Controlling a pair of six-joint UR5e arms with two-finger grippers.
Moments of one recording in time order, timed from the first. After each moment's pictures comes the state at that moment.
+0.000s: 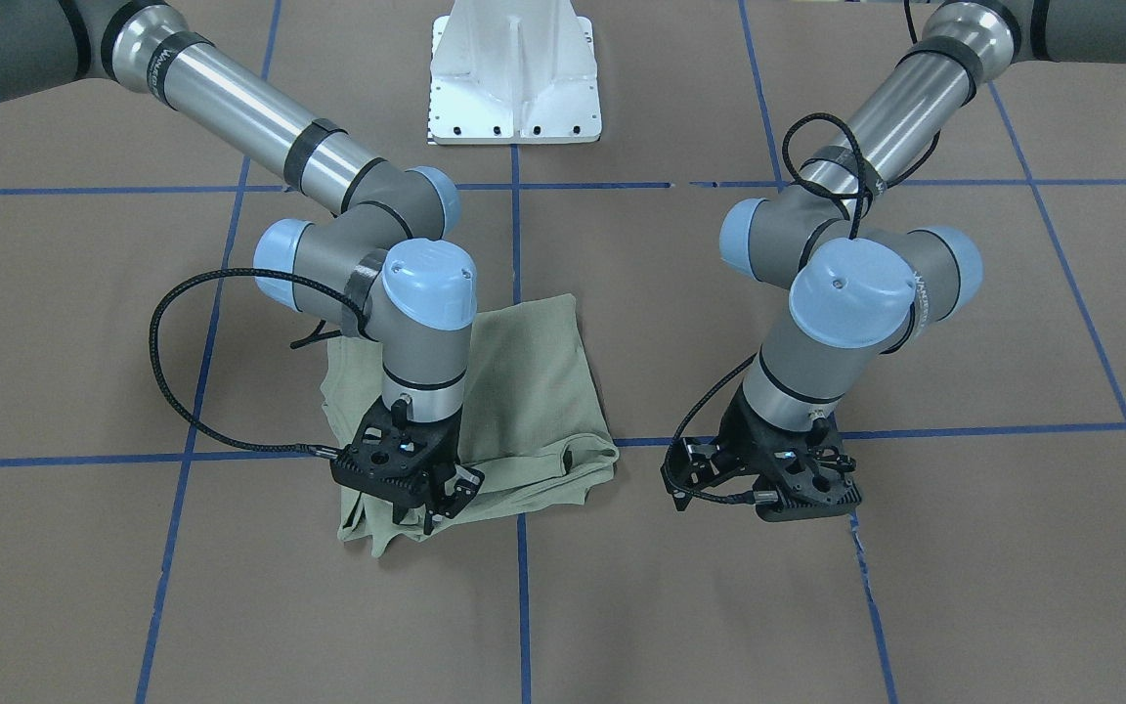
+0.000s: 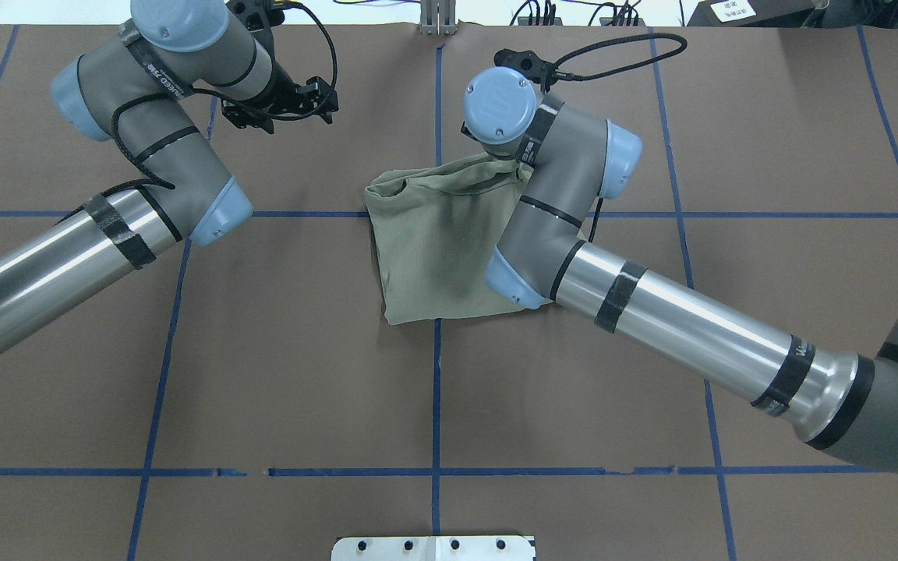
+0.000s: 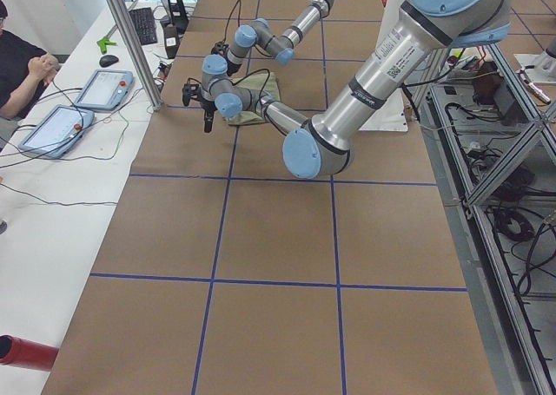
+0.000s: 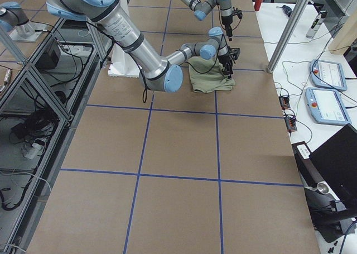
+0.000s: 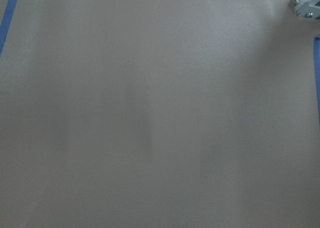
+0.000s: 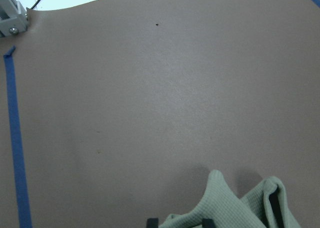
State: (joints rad) left arm -0.87 -2.34 -1.23 -2.06 -1.98 -1.14; right arm 0.70 -0.63 1.09 -1.31 1.58 1.41
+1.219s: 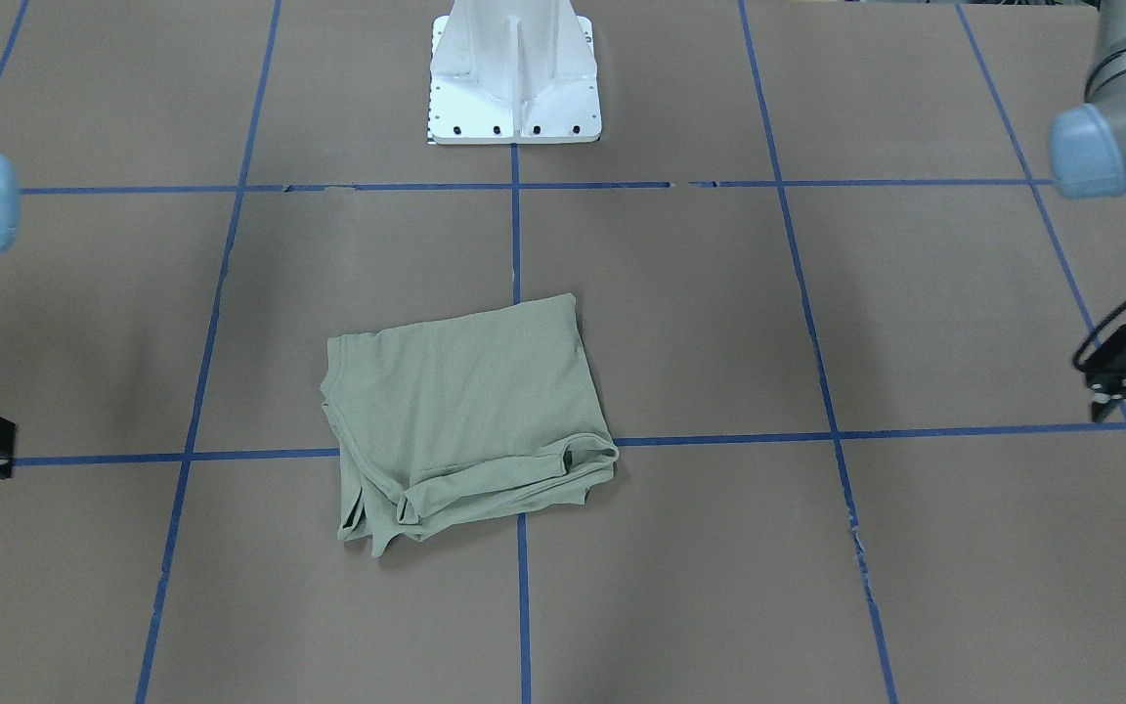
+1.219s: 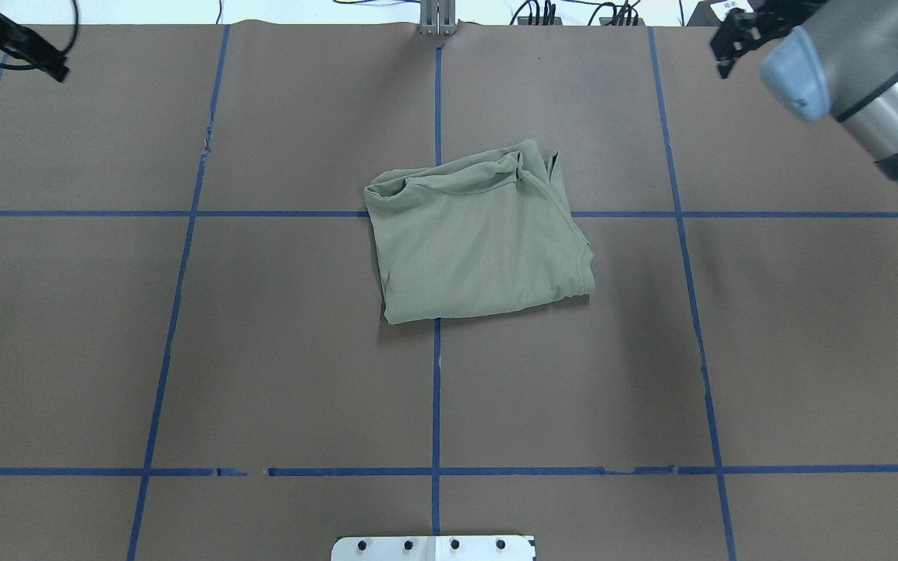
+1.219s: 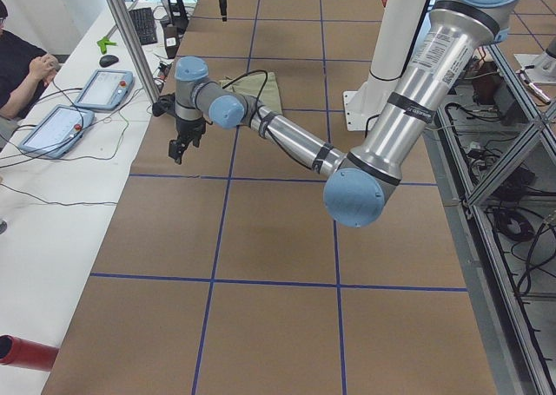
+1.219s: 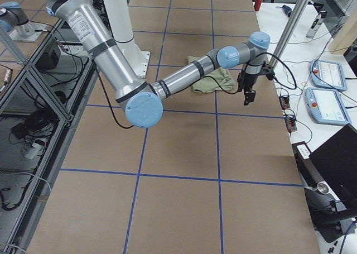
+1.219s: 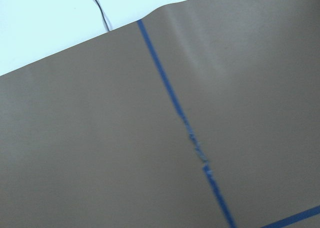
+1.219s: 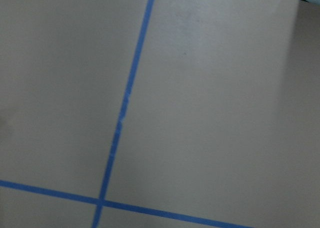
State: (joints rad) left arm -1.35 -1.94 -1.60 -1.64 -2.12 0.01; right arm 1.28 -1.06 1.54 -1.78 2.23 0.15
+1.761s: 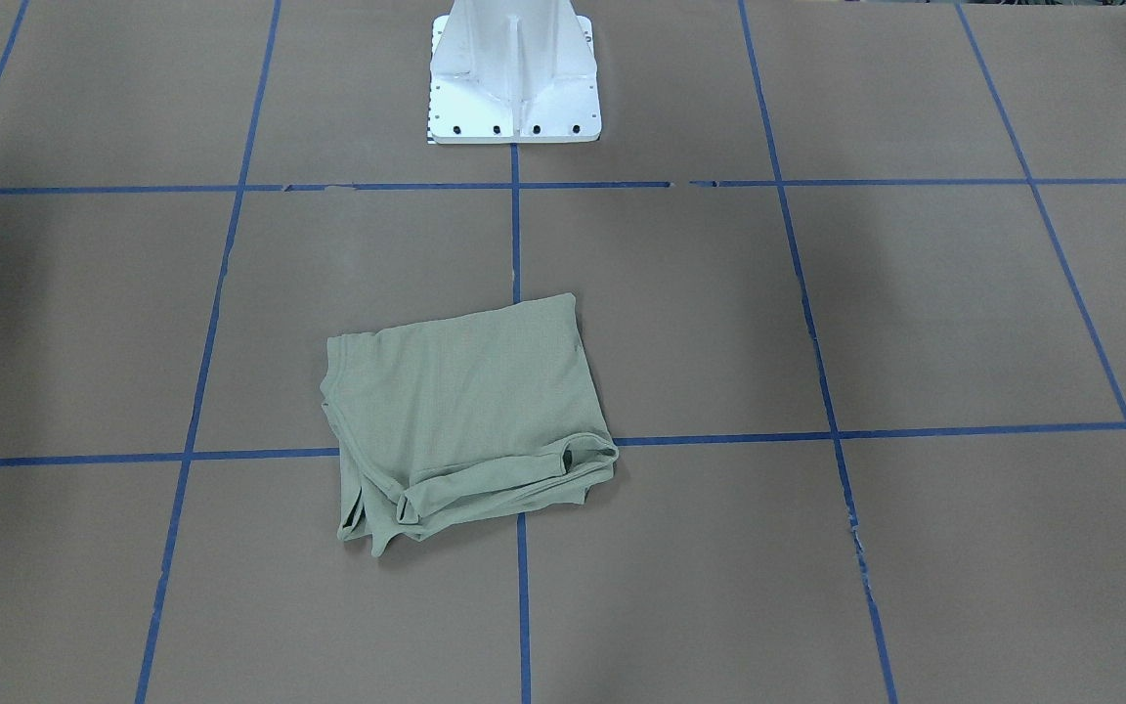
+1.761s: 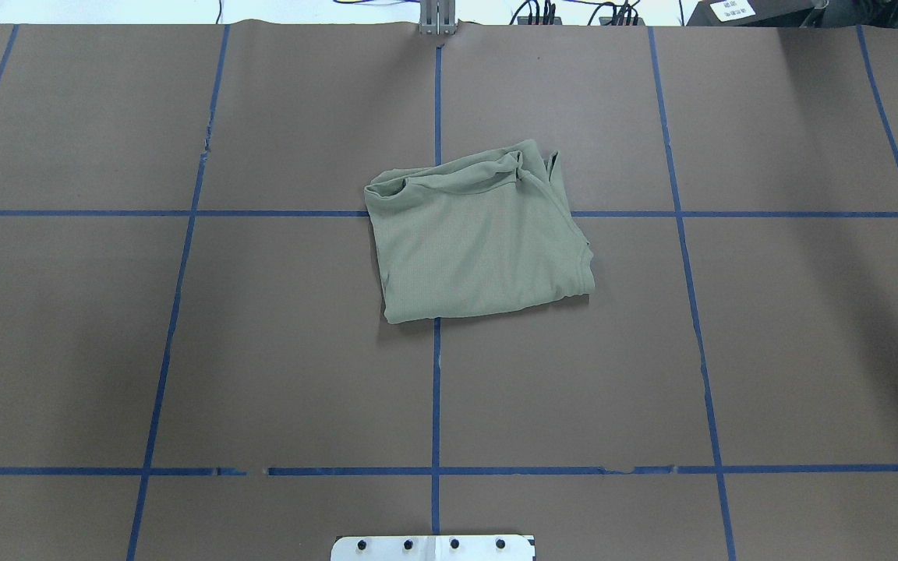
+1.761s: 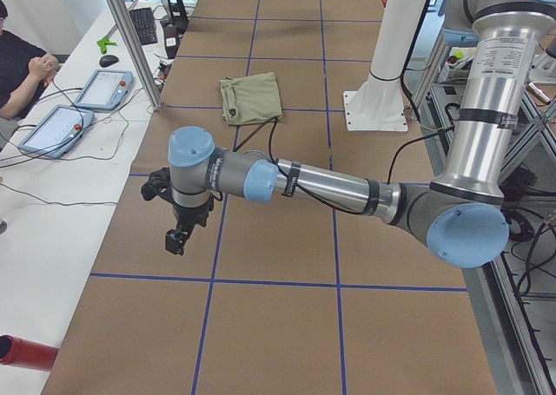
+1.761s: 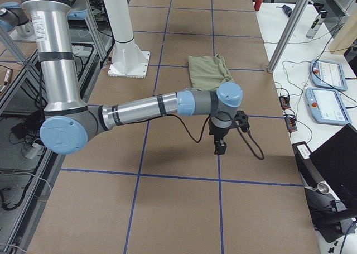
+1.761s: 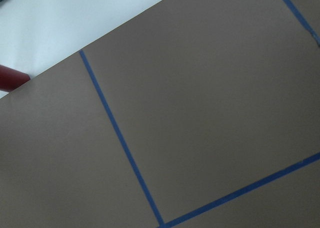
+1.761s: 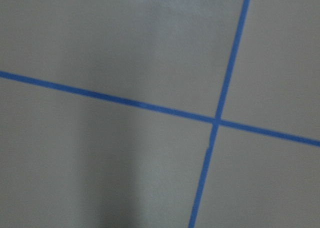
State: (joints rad) left arm -1.63 -1.69 -1.63 -1.62 -2.24 0.26; right arm 1.50 -1.51 1.74 -1.75 2.31 -0.11
